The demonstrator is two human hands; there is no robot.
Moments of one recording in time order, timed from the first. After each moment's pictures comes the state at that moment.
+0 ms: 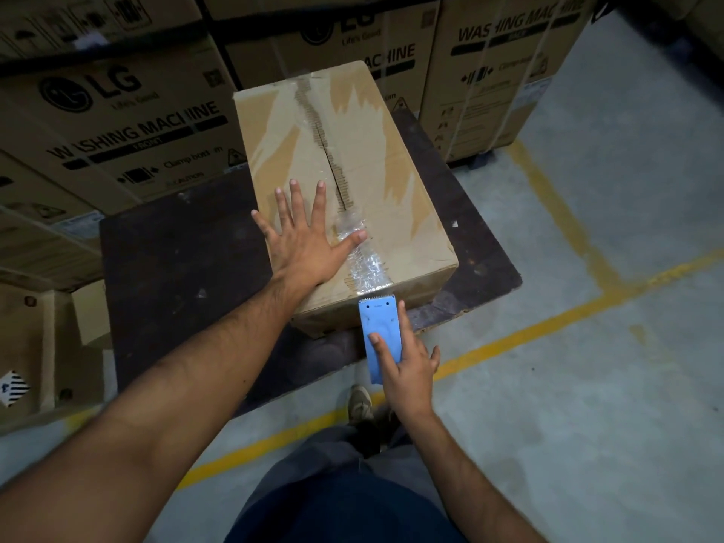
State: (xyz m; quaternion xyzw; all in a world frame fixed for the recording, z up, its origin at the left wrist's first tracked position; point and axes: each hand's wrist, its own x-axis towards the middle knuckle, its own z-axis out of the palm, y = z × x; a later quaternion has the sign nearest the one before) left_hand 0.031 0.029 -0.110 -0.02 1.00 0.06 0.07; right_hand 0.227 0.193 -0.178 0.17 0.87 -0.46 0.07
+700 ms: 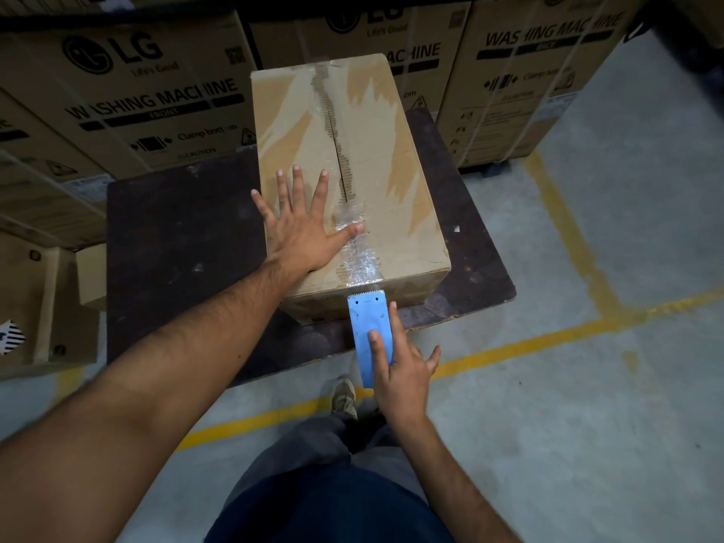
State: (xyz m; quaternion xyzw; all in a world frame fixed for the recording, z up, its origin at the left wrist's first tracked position) left_hand 0.032 0.030 -0.109 -0.03 1.00 0.05 0.06; right_hand 0.235 0.217 -0.148 0.12 0.90 -0.40 0.09
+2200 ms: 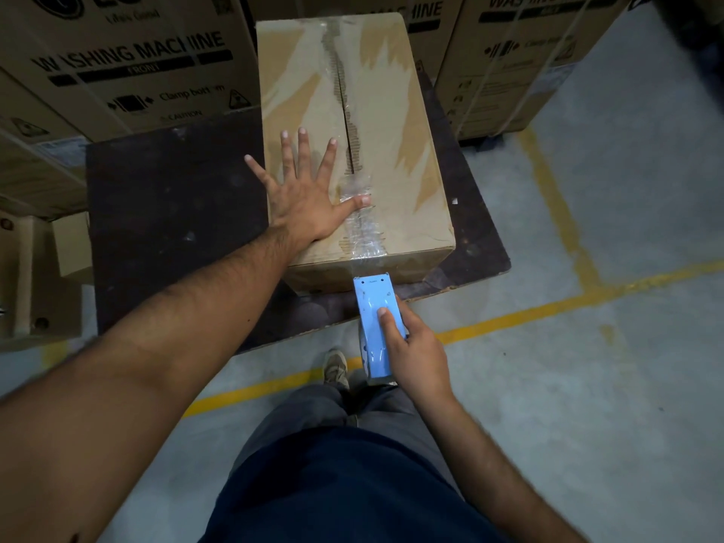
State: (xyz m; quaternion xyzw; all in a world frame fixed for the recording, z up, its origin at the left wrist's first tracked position) left_hand 0.036 0.035 -0.106 -0.02 1.00 0.03 0.07; right_hand 0.244 0.229 -0.088 0.21 0.85 -0.42 0.23
